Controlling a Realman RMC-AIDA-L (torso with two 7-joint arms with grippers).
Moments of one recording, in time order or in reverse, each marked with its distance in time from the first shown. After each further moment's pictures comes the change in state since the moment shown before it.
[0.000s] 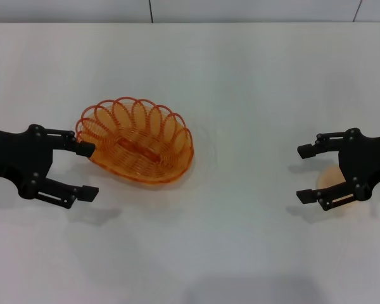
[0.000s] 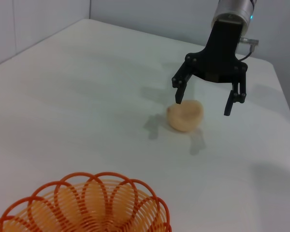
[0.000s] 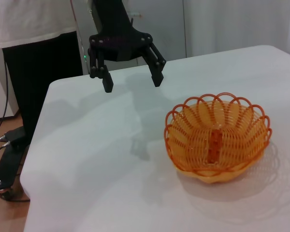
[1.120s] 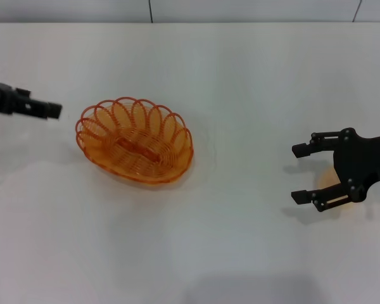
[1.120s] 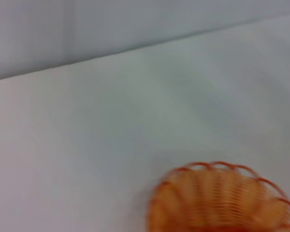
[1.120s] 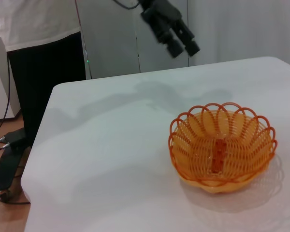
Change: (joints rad) left arm 0.037 -0.077 -0.023 0.544 0.208 -0.096 -0.880; right arm -0.014 0.024 0.007 -0.026 0.003 -0.003 -0.032
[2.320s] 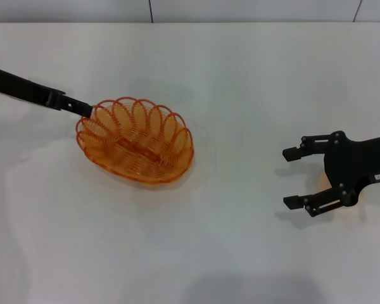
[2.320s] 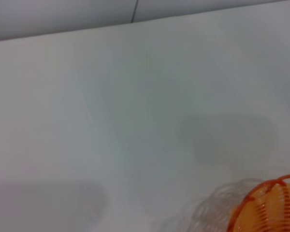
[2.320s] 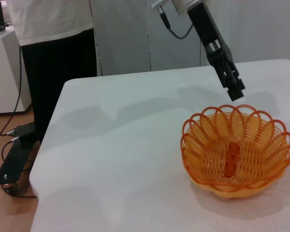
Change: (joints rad) left arm -0.227 -0.030 0.009 -0.434 0.273 -0.355 -0.056; right arm 0.010 0.011 -0.028 0.002 0.001 0.006 -0.027
